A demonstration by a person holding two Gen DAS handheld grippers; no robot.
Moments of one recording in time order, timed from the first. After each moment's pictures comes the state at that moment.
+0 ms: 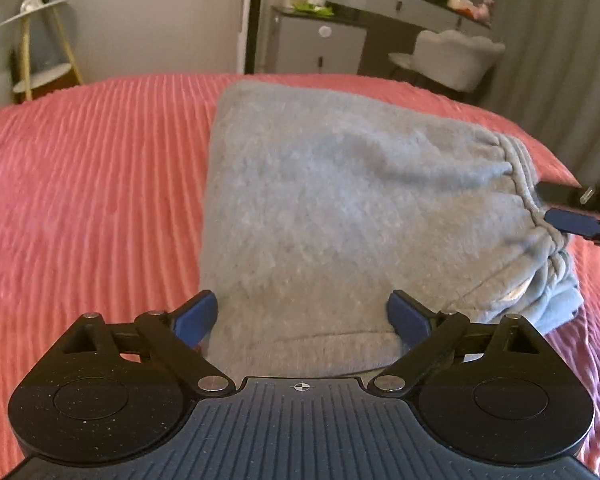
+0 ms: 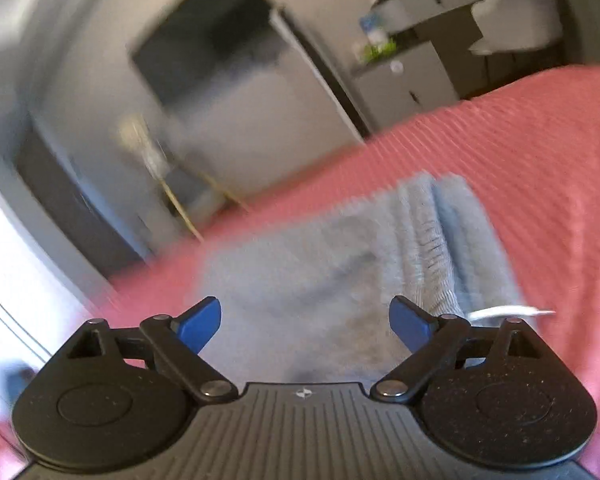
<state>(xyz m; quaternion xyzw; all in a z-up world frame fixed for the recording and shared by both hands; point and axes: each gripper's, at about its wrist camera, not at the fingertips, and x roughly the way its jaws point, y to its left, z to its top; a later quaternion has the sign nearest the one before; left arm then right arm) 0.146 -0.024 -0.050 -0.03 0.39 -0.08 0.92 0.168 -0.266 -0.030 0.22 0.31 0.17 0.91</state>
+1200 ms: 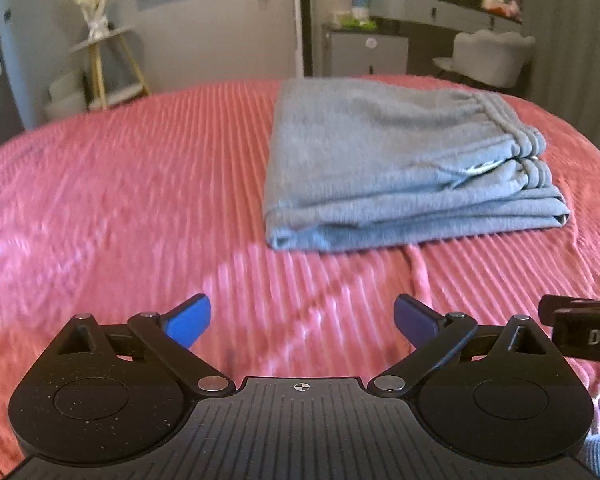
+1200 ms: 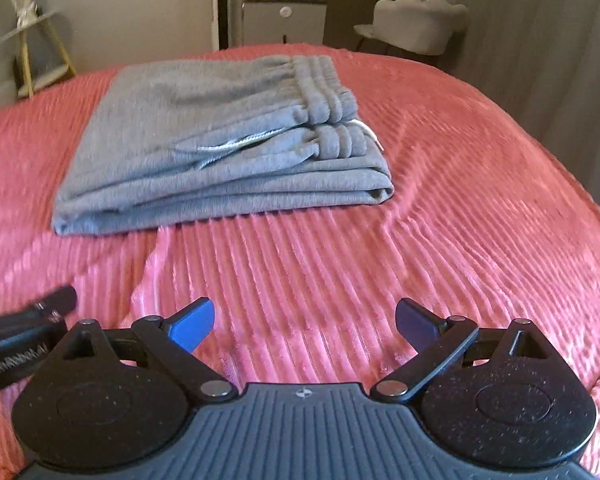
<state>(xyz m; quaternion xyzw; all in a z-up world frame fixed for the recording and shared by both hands) -0.004 -0.056 -0.035 0.03 0.36 0.03 0.93 -0.018 -0.177 -0.011 0.01 0.43 -0.08 0.90</state>
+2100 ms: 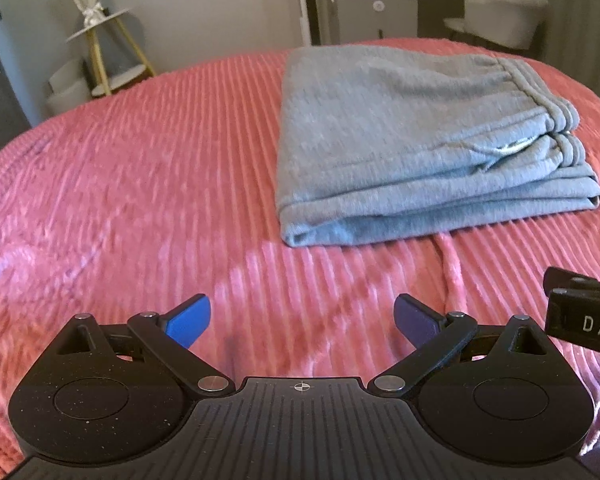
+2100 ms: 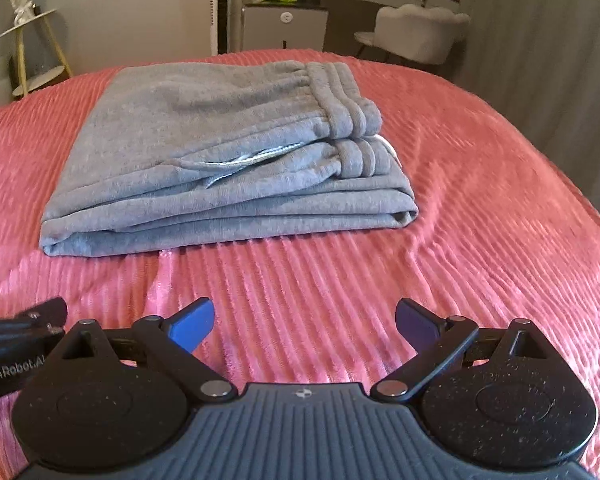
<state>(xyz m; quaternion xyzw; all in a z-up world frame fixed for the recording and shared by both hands) 0.035 -0.052 -0.044 0.05 0.42 0.05 0.91 0.014 -0.165 -0.024 0.01 0.42 -0.09 0.90</state>
